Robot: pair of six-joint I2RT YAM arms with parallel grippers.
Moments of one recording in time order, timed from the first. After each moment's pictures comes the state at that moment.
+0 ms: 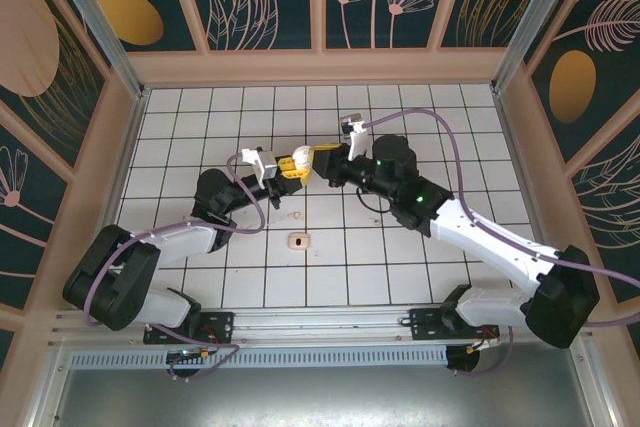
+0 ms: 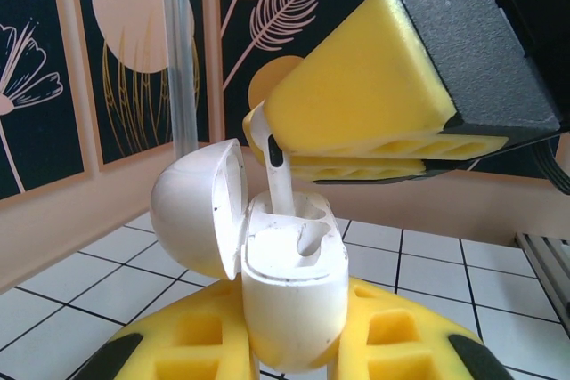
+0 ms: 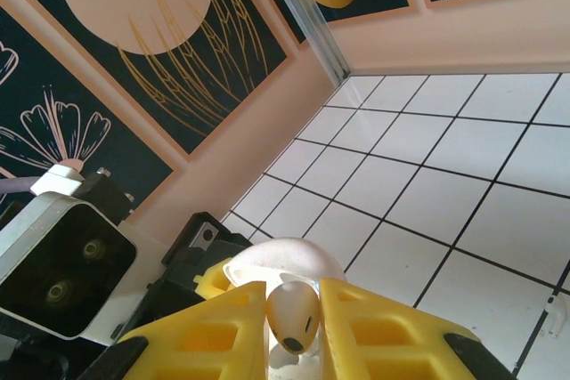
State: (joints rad) left arm -0.50 1.41 0.49 1.14 0.72 -0.17; right arm 0.81 1.22 0.93 0.13 -0.19 0.50
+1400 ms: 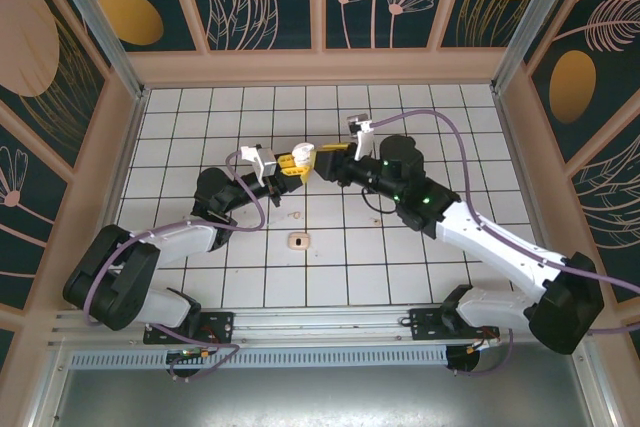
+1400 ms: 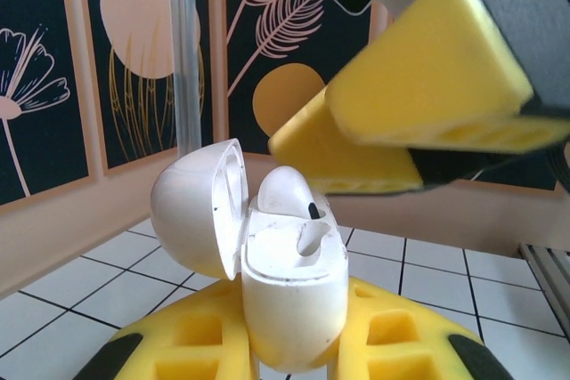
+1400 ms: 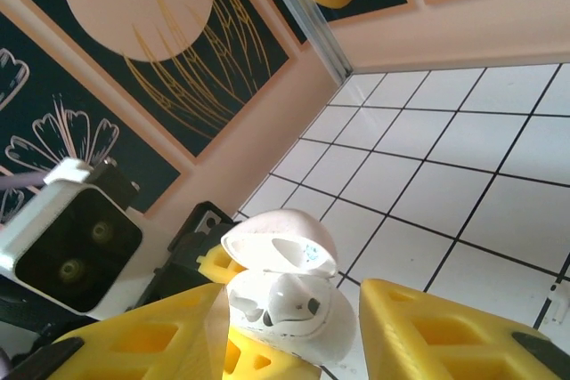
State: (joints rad) left arm -0.50 1.41 0.51 1.14 0.71 -0.19; right arm 0.77 1.17 0.92 0.10 -0.23 0.54
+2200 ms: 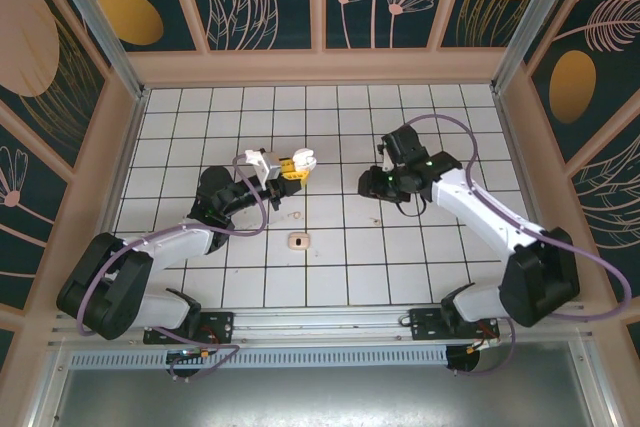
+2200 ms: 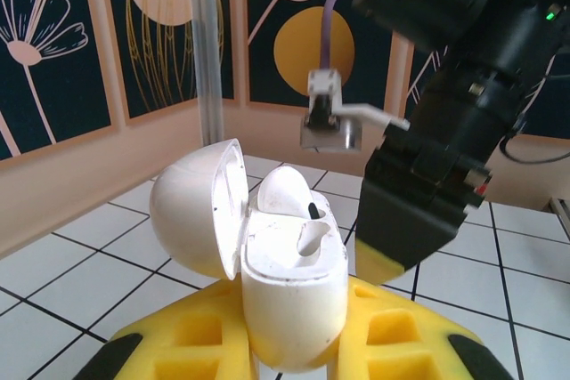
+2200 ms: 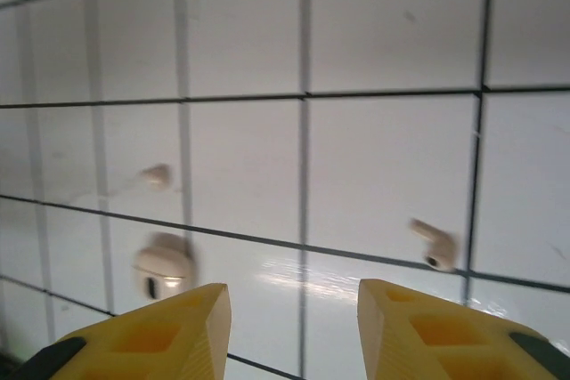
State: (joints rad) left arm -0.50 1.35 0.49 0.94 0.66 -0.07; right arm 0.51 1.39 1.06 -0.75 -0.21 0.57
